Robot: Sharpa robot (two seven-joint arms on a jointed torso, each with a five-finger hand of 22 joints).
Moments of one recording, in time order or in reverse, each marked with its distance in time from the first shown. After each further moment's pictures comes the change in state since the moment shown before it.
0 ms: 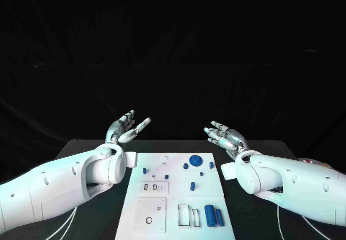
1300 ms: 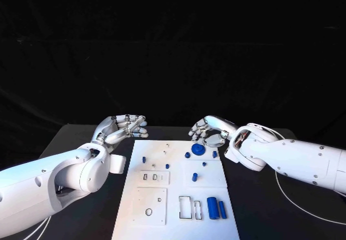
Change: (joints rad) left arm 0.023 -0.152 0.010 0.224 -0.097 0.162 -0.059; left_hand 0.058 0.092 0.230 -0.002 -0.016 0.686 0.068 0.201 0.124 0.942 -0.016 0.093 0.048 0.948 -0.124 0.343 0.325 0.124 0.748 -0.109 0.358 0.129; right arm 0.119 0.003 -0.012 -0.057 -1.090 0.154 -0.239; right_hand 0.148 -0.152 0.134 -0.168 -0.004 0.727 0.039 0.224 0.150 0.935 -0.161 0.034 0.044 1.057 -0.229 0.372 0.276 0.093 0.812 -0.147 0.458 0.203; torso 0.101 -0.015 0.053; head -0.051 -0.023
